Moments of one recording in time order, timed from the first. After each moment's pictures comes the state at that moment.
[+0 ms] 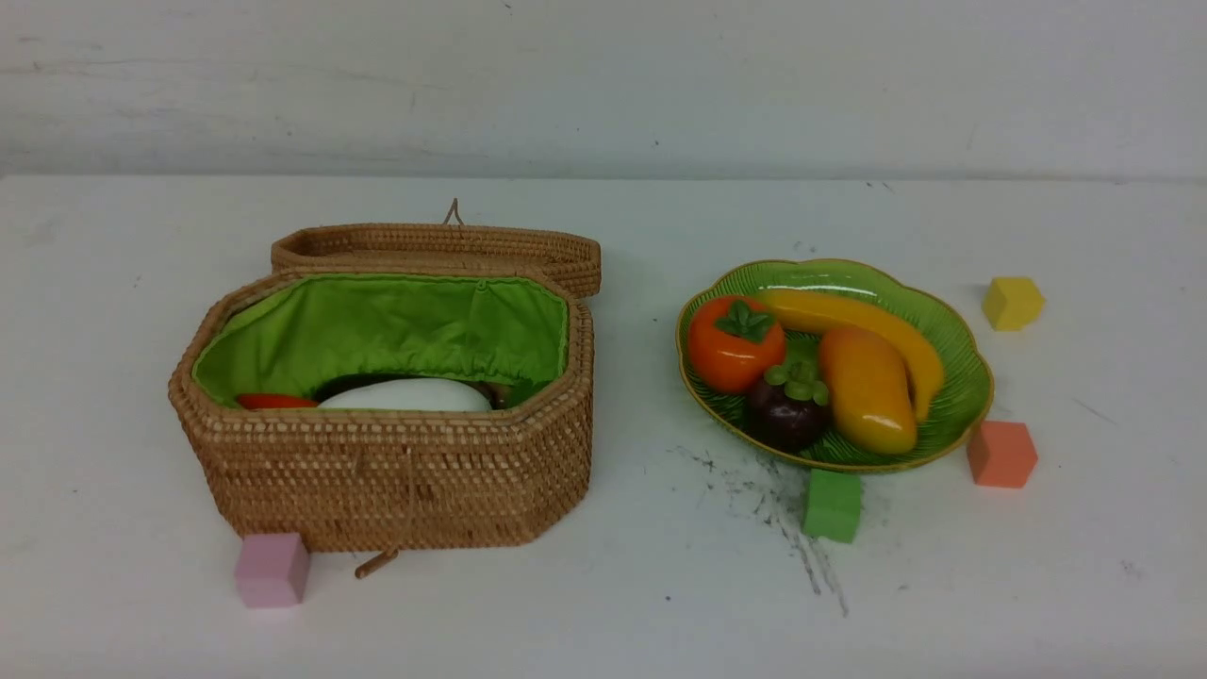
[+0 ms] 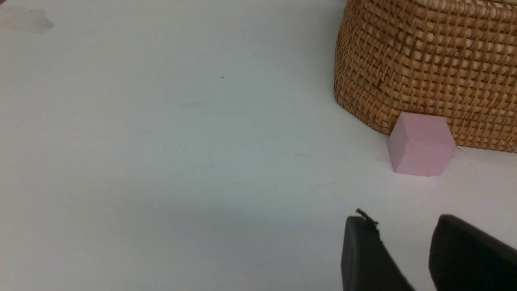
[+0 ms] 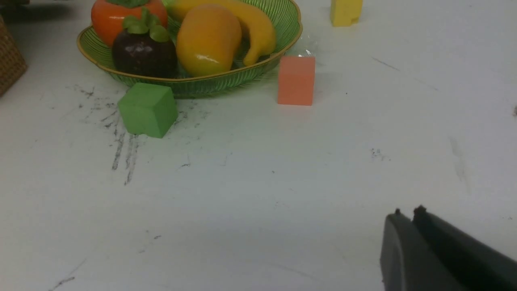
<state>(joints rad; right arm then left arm) 0.05 -0.01 0.01 0.02 0.39 0.00 0.05 -0.01 0.03 0.08 0.39 -0.19</state>
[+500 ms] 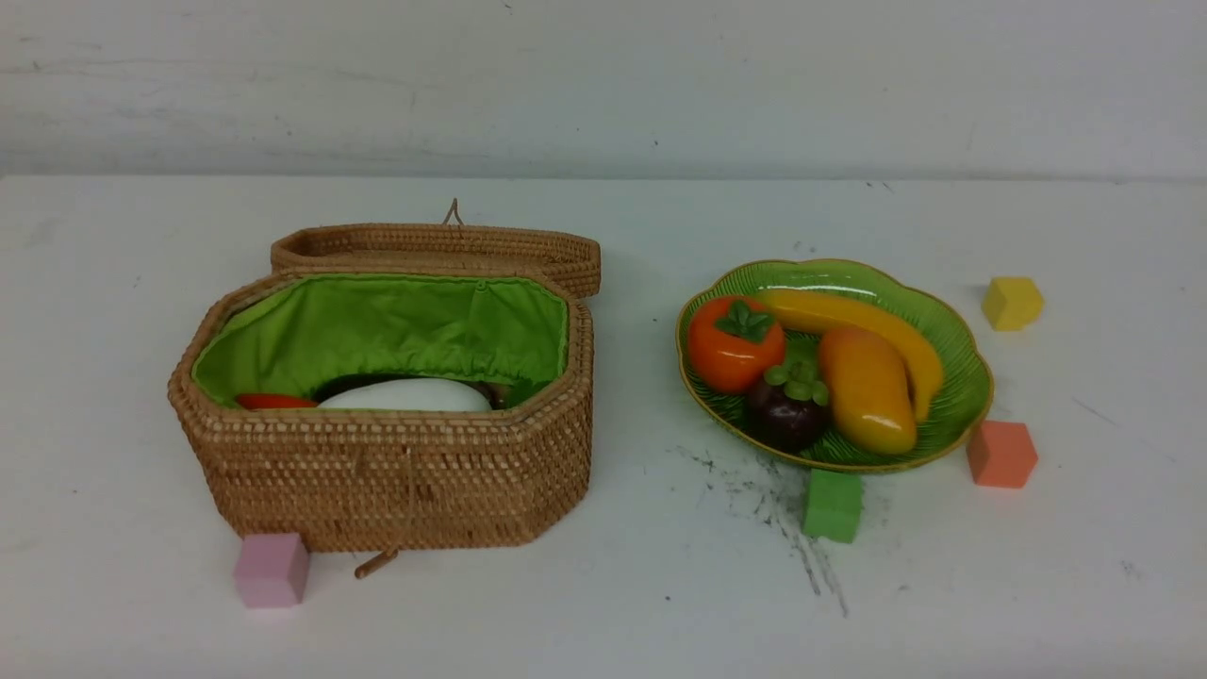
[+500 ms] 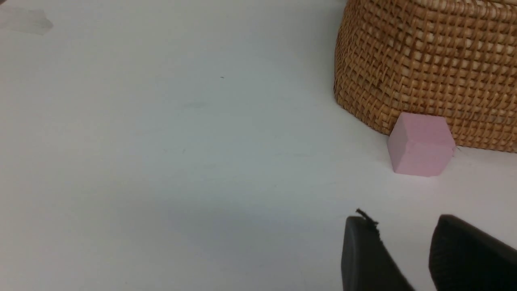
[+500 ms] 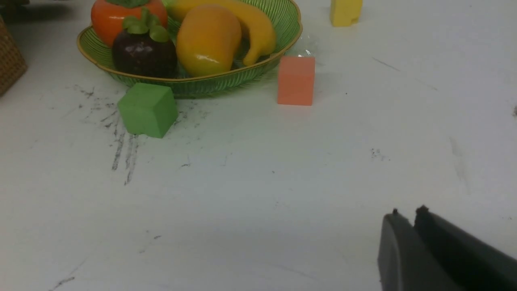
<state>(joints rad) 0.05 -0.01 0.01 0.02 0.39 0.00 0.05 -0.01 0.03 0.08 0.39 -0.19</state>
